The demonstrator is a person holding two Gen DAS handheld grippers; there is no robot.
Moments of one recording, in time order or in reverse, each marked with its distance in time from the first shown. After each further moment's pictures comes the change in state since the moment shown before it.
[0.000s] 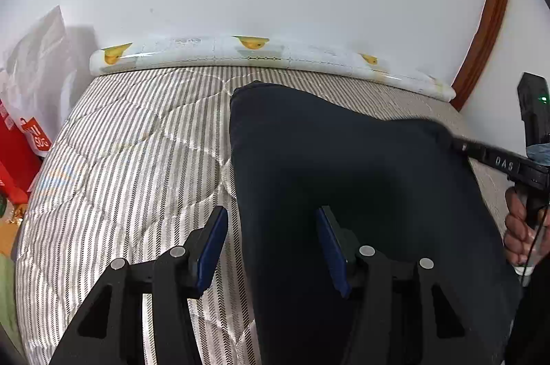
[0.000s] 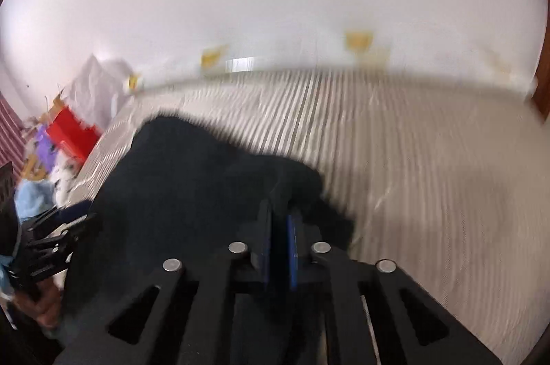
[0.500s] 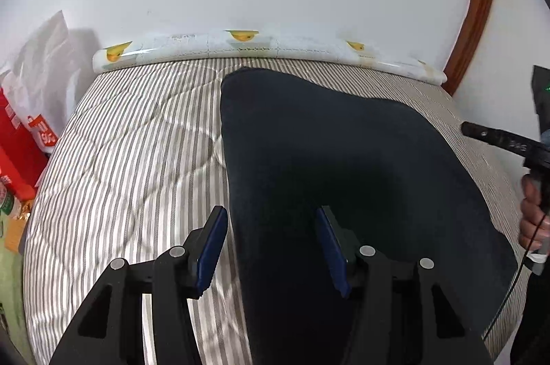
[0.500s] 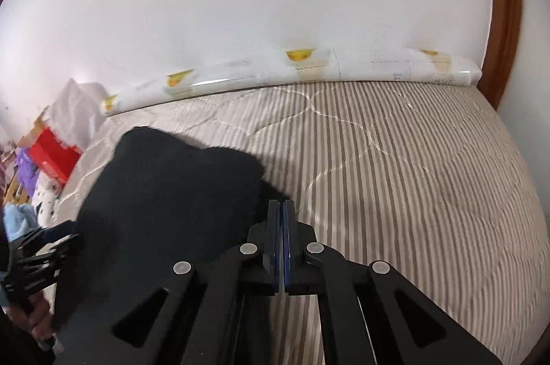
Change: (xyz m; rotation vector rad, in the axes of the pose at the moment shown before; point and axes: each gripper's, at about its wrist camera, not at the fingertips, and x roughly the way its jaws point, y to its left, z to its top) left arm -0.029 -0.018 -0.026 0.036 0.031 0.021; right arm -0.063 -0.019 -0.032 0.073 0.012 -0.111
